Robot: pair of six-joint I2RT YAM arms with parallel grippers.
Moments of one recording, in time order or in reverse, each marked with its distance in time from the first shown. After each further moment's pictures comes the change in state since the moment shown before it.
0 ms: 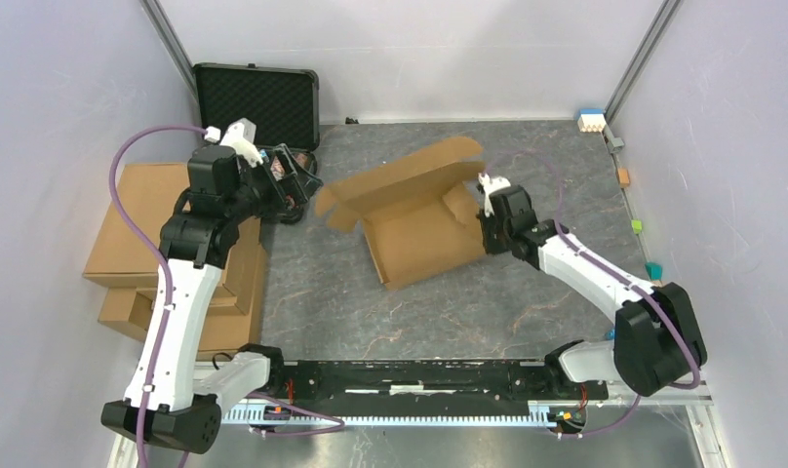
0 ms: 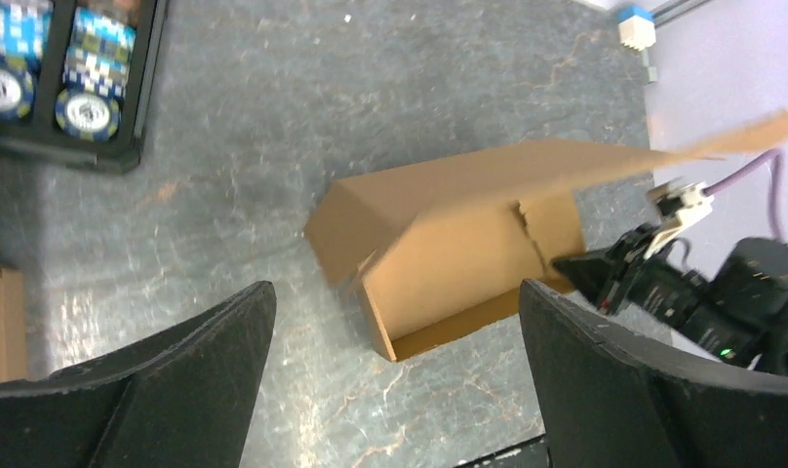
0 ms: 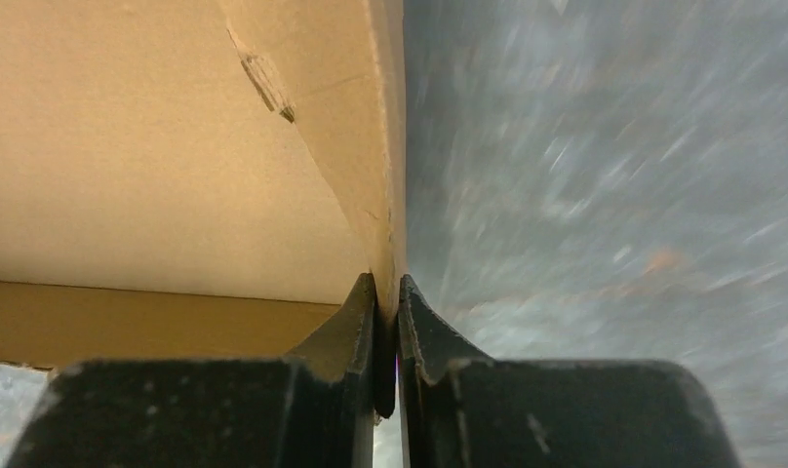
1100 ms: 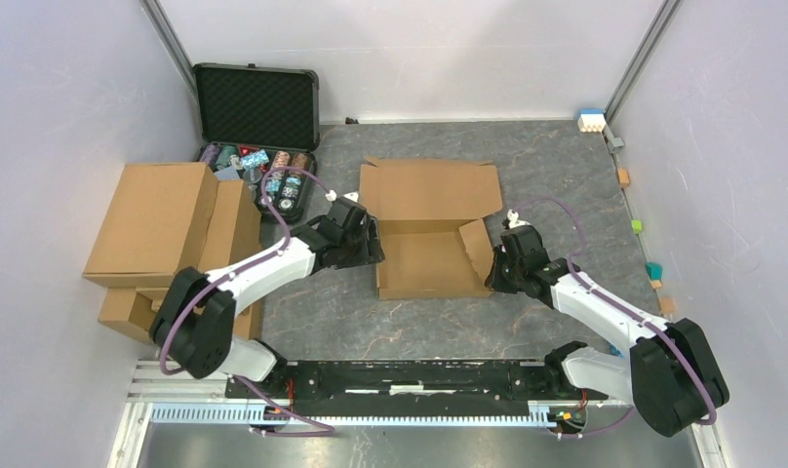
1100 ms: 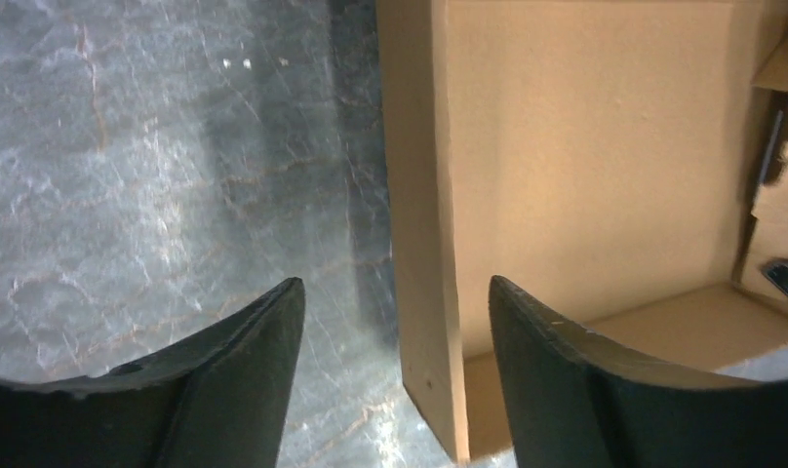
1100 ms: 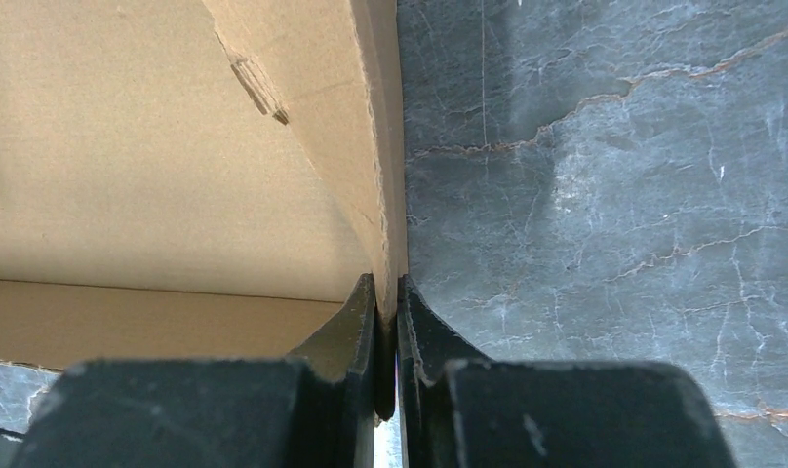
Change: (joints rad) left arm -0.463 0.365 -0.480 0.372 -0.289 -0.195; right arm 0.000 -0.199 -0.371 0.029 -0.087 0.475
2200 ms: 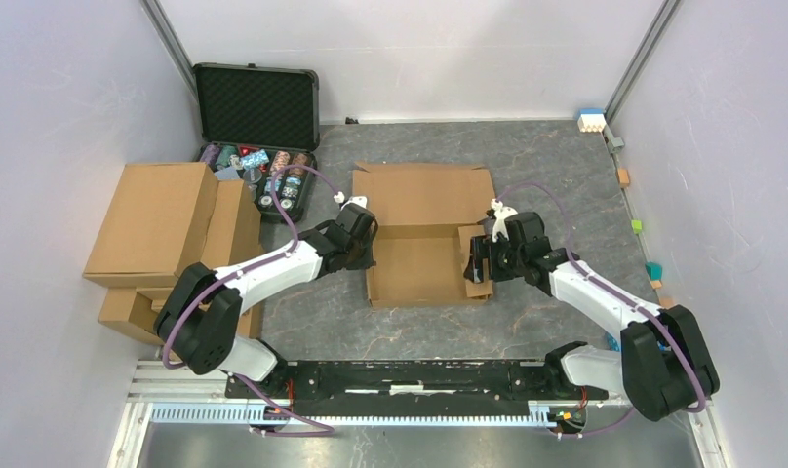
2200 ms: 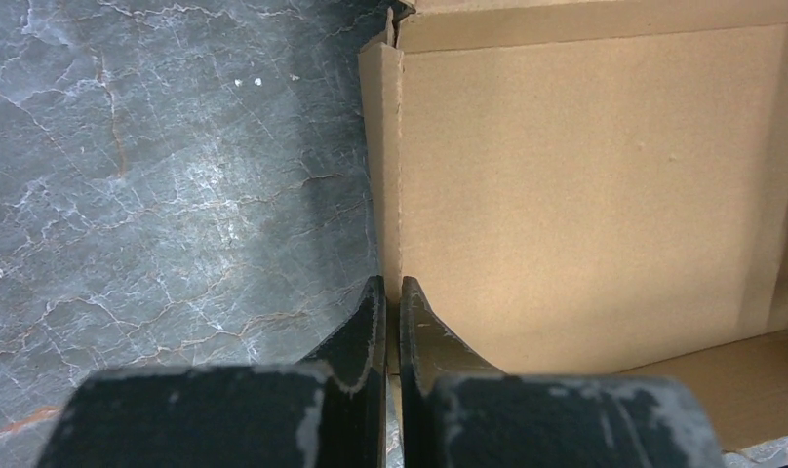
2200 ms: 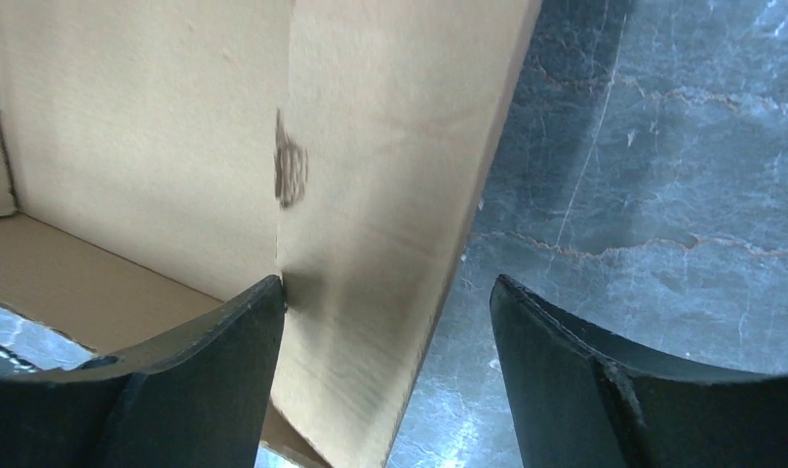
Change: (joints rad) left arm -0.047 0.058 -0.015 0.064 -0.092 0.066; right arm -0.060 0.073 0.055 0.088 -0.209 -0.289
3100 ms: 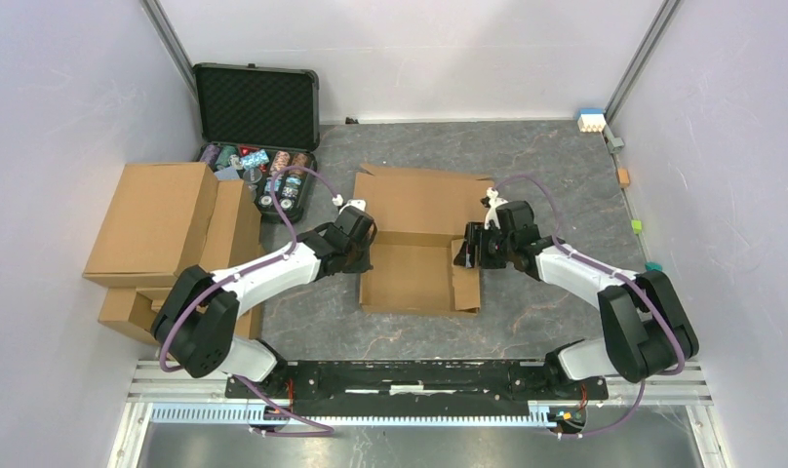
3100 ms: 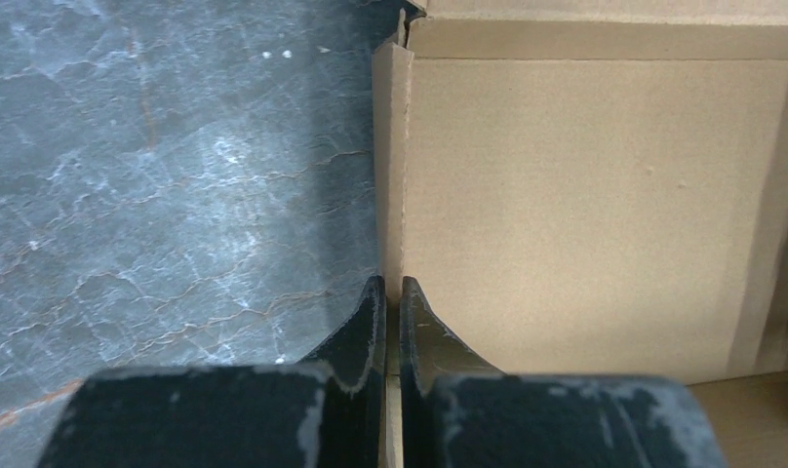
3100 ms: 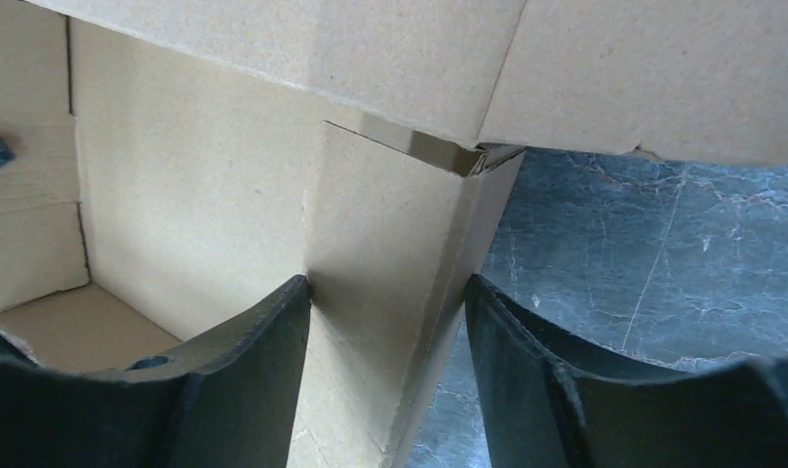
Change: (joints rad) left arm -0.006 -0.016 -0.010 -0.039 -0.013 0.011; right arm -0.030 0.186 0.072 0.152 -0.117 0.135
